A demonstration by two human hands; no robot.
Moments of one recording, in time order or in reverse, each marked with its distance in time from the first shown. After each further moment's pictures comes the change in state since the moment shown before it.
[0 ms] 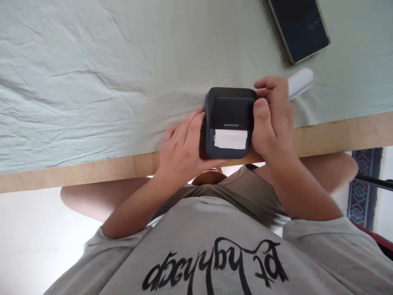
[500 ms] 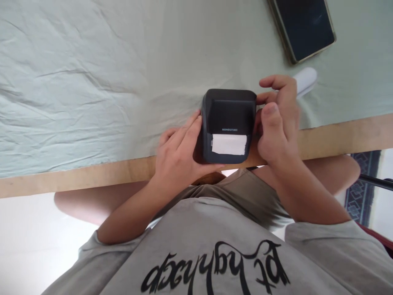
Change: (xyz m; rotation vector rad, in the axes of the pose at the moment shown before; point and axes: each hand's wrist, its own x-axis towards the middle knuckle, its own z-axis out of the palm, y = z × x) left_hand -0.002 -0.005 0.000 -0.041 0.044 0.040; right_hand -0.002 -0.001 -0.004 0.226 -0.013 0.120
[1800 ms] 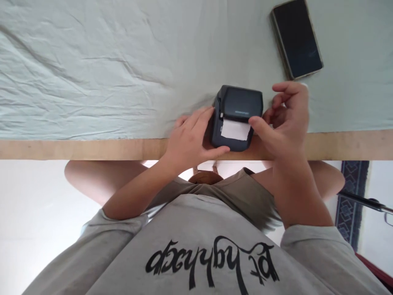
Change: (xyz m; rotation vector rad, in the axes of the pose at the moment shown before) left_hand 0.001 0.001 0.002 0.026 -0.074 -0.096; right_hand 0.004 0.025 -0.007 0.003 0.044 -0.260
